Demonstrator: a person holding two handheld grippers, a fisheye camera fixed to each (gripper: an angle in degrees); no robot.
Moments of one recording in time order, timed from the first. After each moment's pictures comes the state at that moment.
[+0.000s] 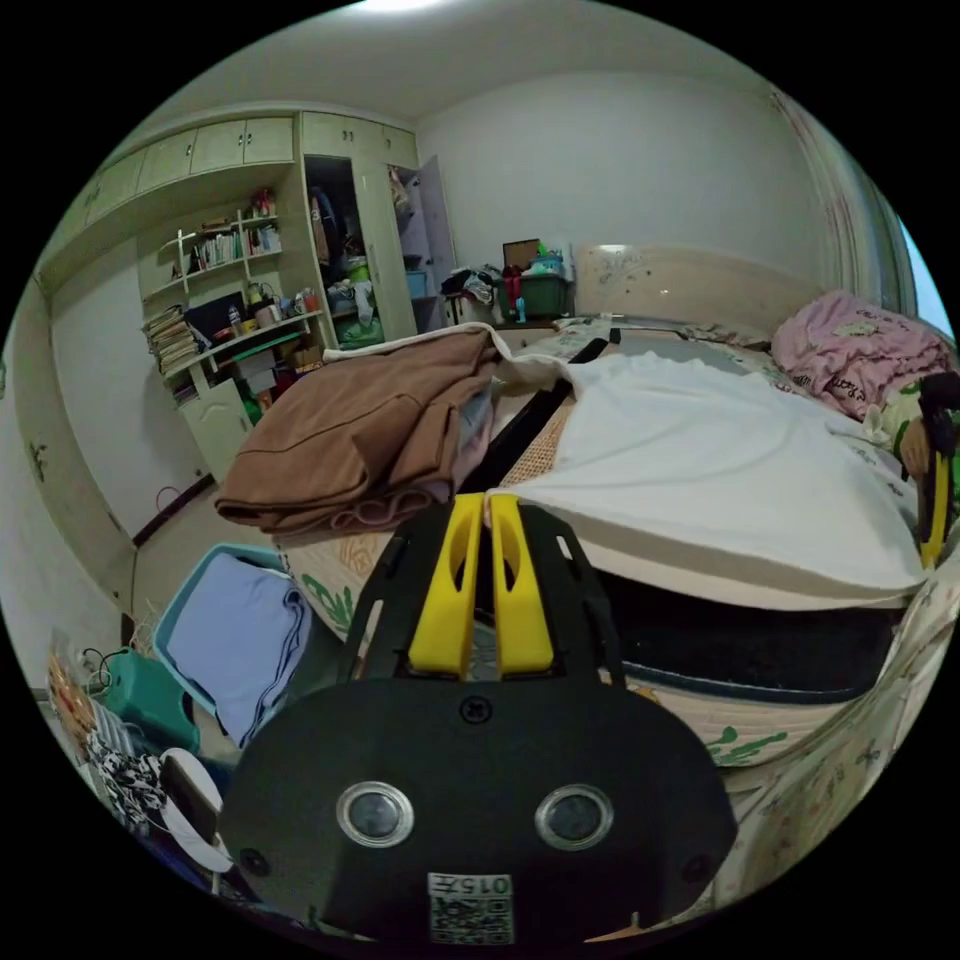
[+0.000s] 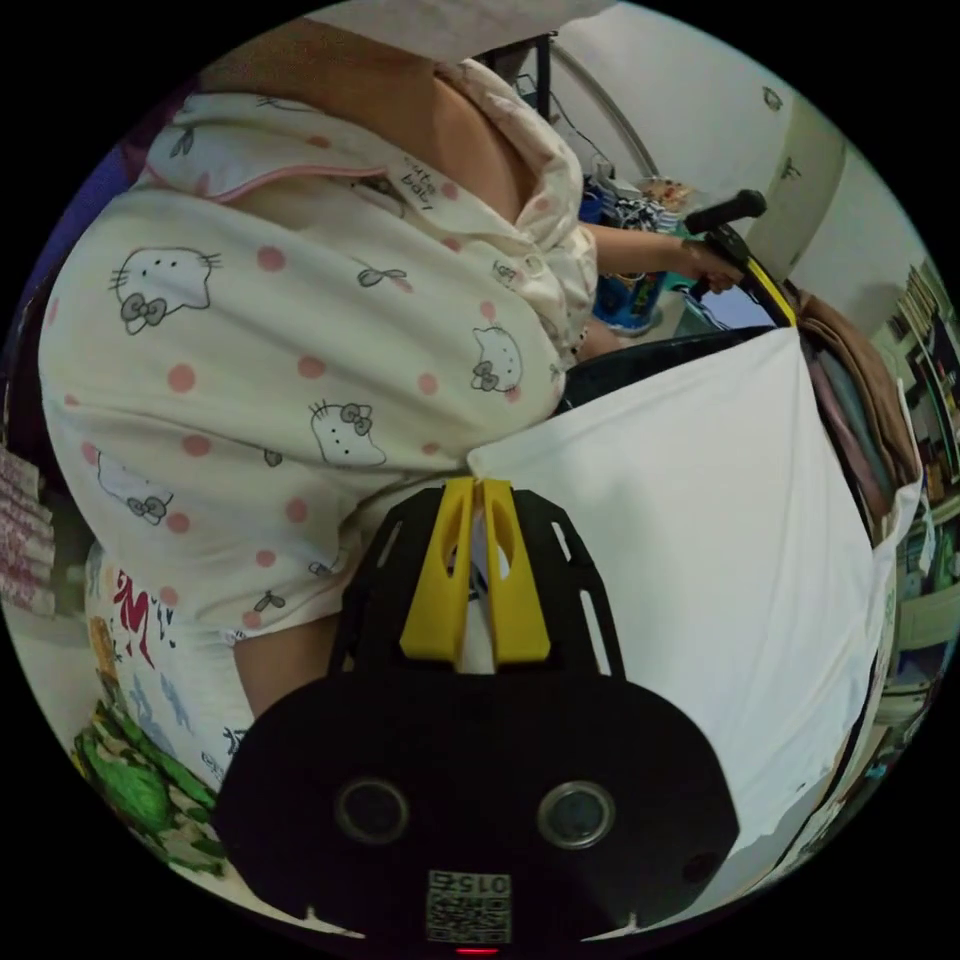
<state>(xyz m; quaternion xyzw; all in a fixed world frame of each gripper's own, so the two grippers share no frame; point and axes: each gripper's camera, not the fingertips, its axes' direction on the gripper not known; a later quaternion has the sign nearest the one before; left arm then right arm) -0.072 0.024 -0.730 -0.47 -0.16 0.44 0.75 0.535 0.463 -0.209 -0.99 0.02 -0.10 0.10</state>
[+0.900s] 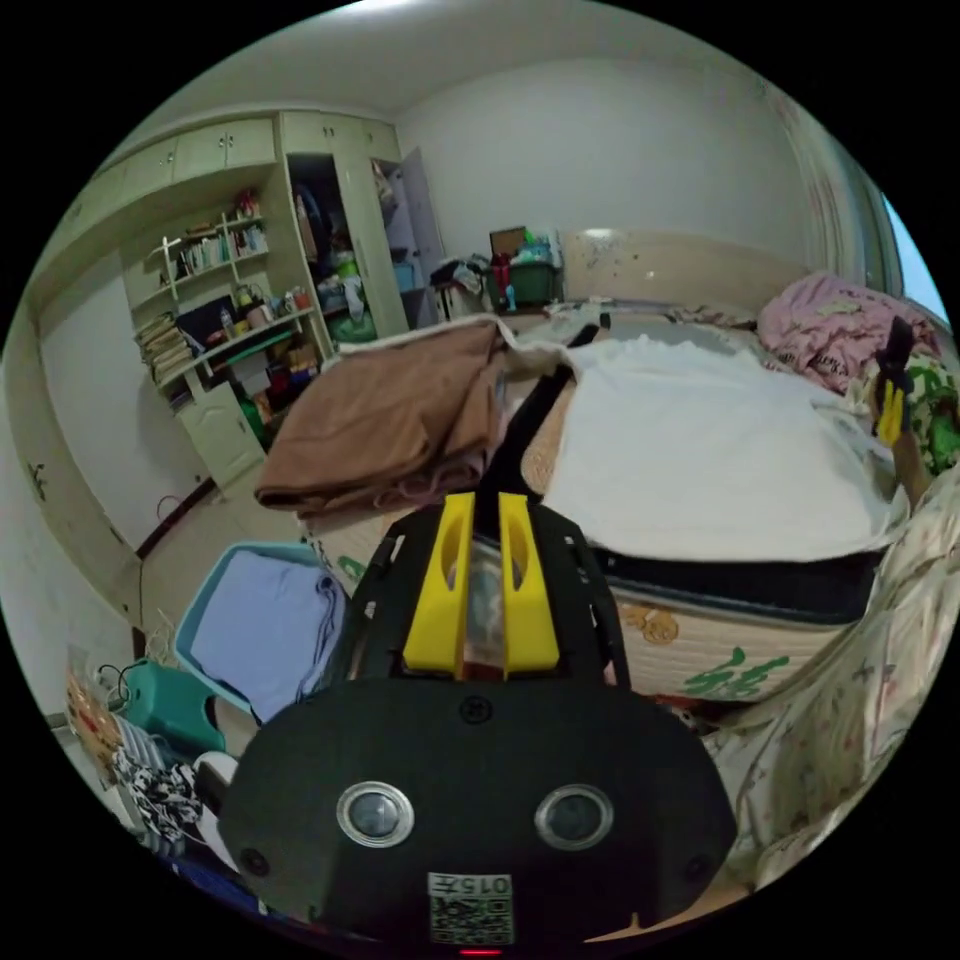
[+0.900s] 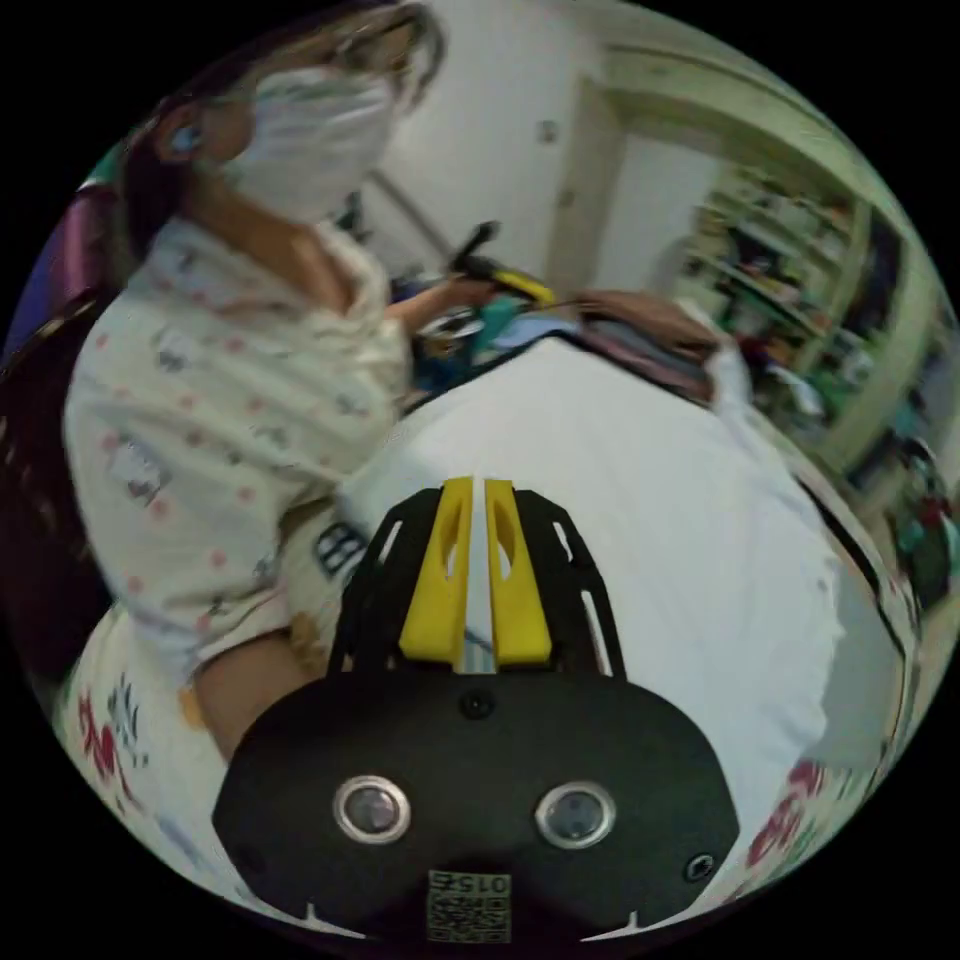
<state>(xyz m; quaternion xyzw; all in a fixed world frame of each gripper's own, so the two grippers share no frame) -0.017 -0.223 -0.710 -0.47 -0.13 0.46 0.75 0.475 0.421 -0.014 -0.86 0.29 -0.30 0.29</state>
